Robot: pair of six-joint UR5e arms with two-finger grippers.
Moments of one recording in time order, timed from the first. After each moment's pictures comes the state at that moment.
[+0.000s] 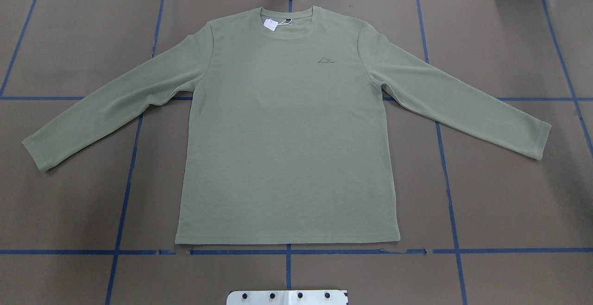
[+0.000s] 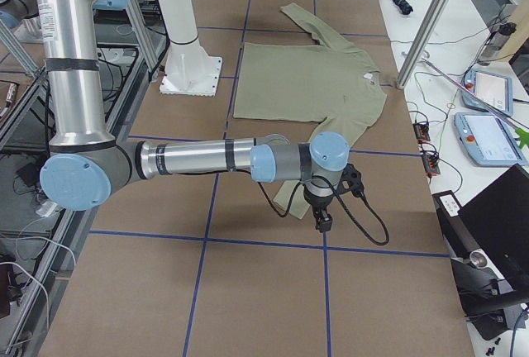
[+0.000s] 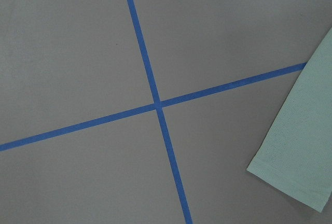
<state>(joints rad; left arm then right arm) -1.54 -1.54 -1.70 -1.69 -2.35 0.10 1.53 -1.51 1.62 -1.61 2.35 -0.22</state>
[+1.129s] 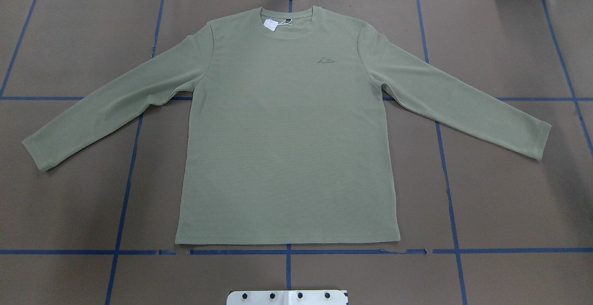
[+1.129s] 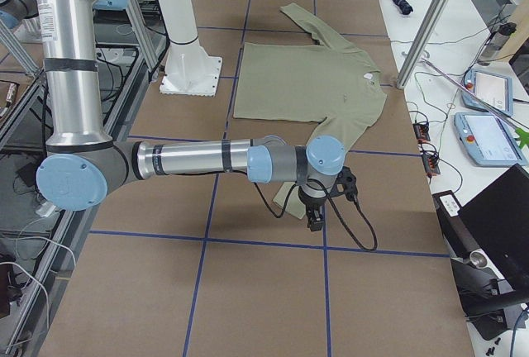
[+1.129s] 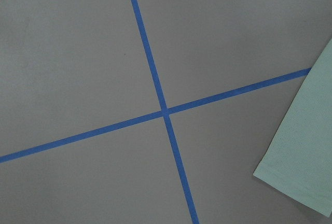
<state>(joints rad) -1.54 -1.53 -1.73 -1.70 -2.33 0.09 1.51 -1.53 1.63 -1.61 2.40 -0.14</state>
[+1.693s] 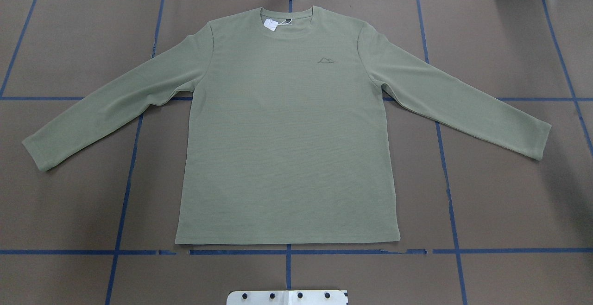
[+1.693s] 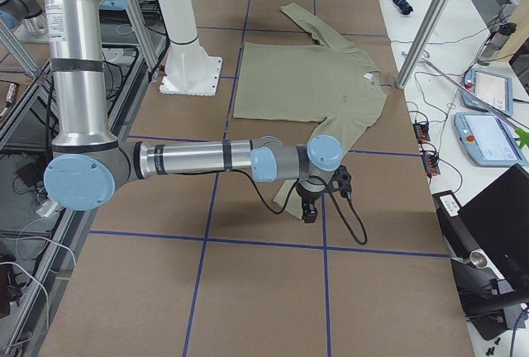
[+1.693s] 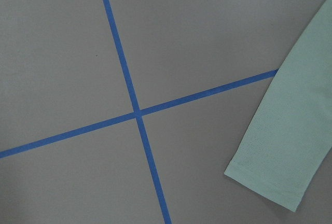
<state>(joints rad) -1.53 -1.52 -1.73 -1.70 -2.45 0.09 1.40 -1.54 1.62 -1.52 2.42 0.10</state>
